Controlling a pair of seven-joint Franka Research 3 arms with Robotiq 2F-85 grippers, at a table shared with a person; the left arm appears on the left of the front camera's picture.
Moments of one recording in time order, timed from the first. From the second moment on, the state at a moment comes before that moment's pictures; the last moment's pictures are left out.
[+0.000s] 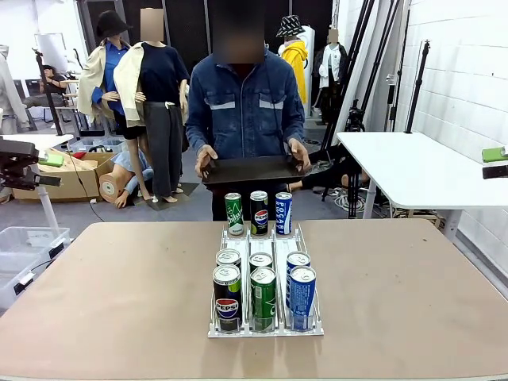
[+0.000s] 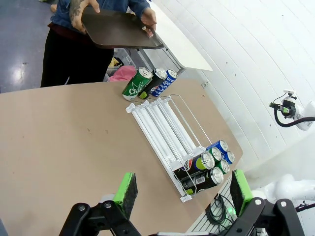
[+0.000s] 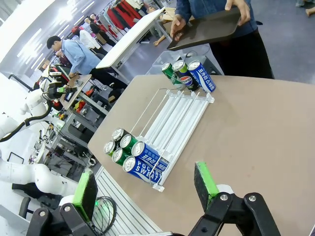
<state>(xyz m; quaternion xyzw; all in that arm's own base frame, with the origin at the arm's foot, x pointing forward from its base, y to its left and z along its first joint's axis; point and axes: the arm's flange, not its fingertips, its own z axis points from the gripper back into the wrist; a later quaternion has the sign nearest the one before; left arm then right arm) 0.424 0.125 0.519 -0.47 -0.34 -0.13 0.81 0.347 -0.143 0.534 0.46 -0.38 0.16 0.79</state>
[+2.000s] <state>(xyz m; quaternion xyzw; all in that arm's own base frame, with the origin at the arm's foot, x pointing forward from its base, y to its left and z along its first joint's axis) 0.424 0.125 0.519 -0.47 -0.34 -0.13 0.81 0.347 -0.143 0.534 0.46 -0.38 0.16 0.79</state>
